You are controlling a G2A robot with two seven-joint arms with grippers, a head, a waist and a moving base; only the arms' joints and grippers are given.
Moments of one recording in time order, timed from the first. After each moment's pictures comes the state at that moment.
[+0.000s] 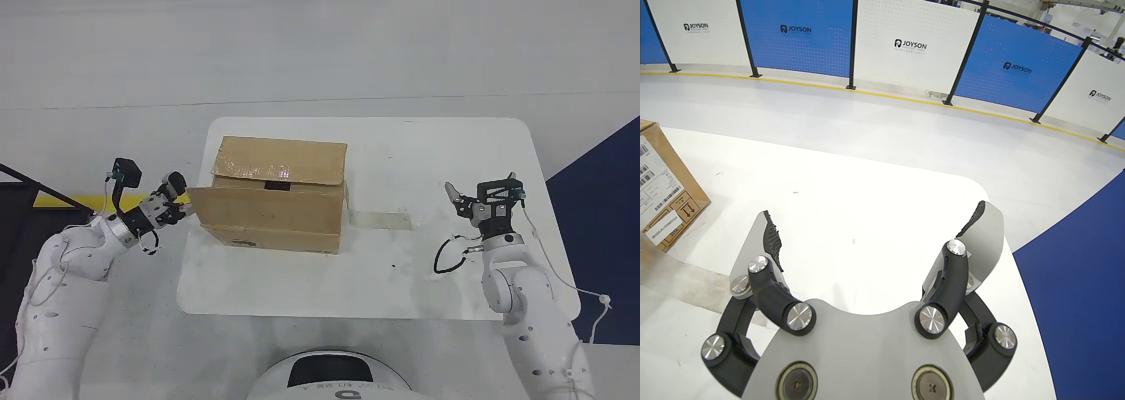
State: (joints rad) left arm 1.41 -0.99 -1.62 -1.30 0.54 -1.01 -0.39; right arm -1.73 -1.15 1.60 -1.80 -1.33 0.00 0.00
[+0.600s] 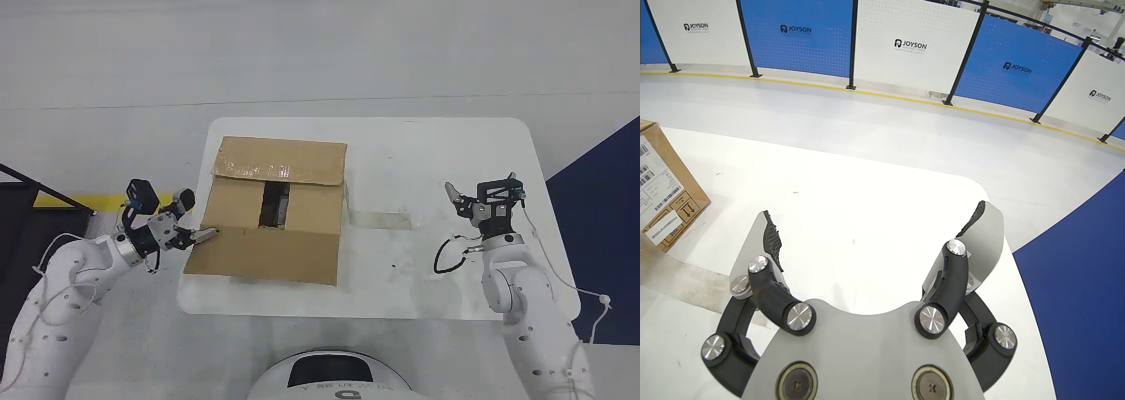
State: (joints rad) left arm 1.55 -0.89 -1.56 -1.43 0.99 -1.01 0.03; right arm -1.73 -1.15 1.60 -1.80 -1.33 0.00 0.00
